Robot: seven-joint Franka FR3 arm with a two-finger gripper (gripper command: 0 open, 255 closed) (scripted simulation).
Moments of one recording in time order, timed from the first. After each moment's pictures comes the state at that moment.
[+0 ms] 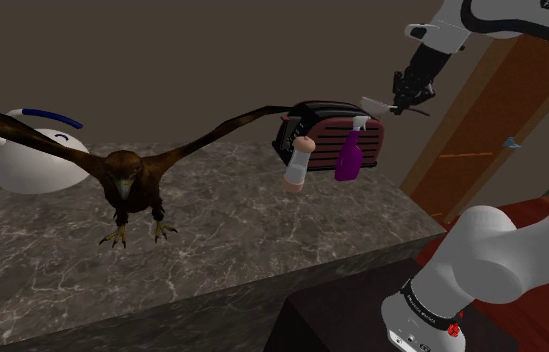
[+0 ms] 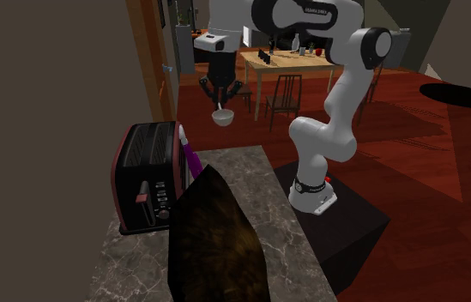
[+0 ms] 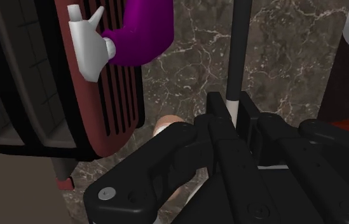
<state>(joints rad) 0.22 -0.72 -0.37 -2.15 -0.24 1.59 -1.34</state>
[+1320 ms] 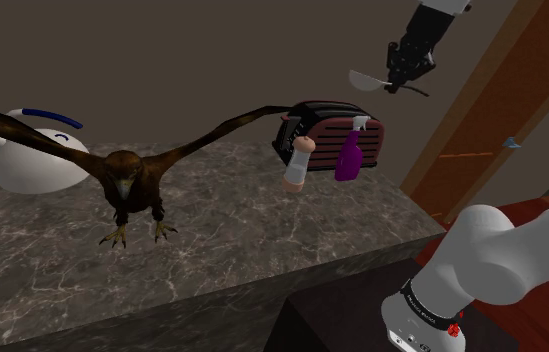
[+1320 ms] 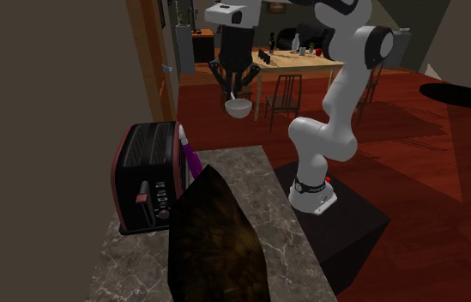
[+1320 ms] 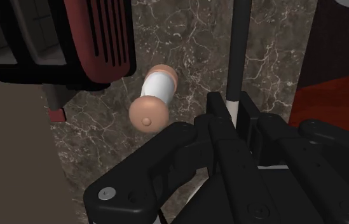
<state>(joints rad) 0.27 -0.65 -0.21 -1.97 -0.15 1.44 -1.19</state>
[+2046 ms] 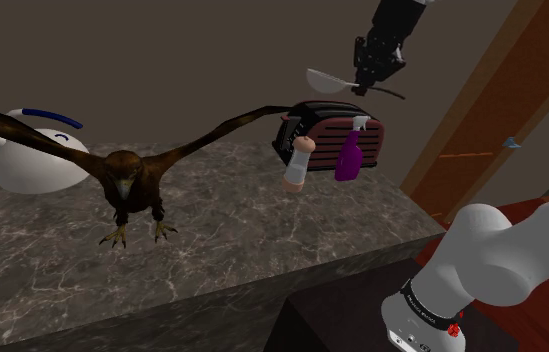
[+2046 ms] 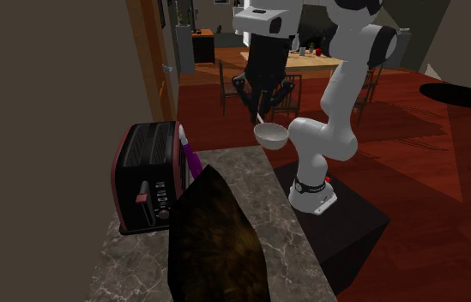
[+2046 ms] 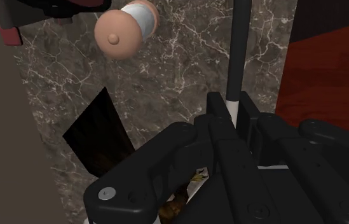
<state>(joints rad) 0.32 -0.57 0.00 -1.93 -0.05 1.47 -0.94</state>
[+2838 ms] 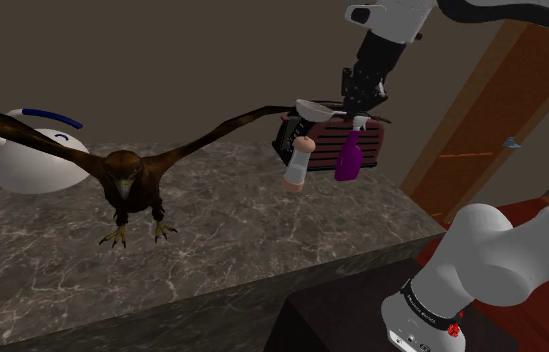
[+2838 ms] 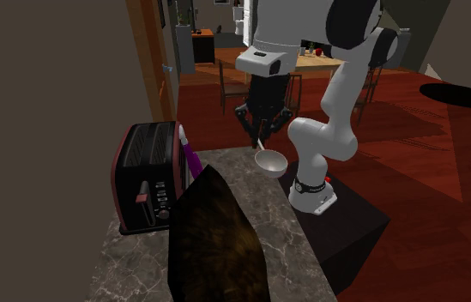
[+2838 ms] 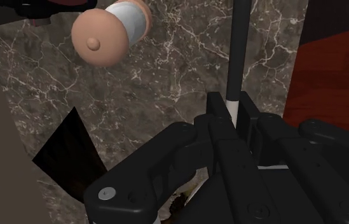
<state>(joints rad) 0.33 -0.63 0.01 -2.14 -0.04 1.61 -0.92</state>
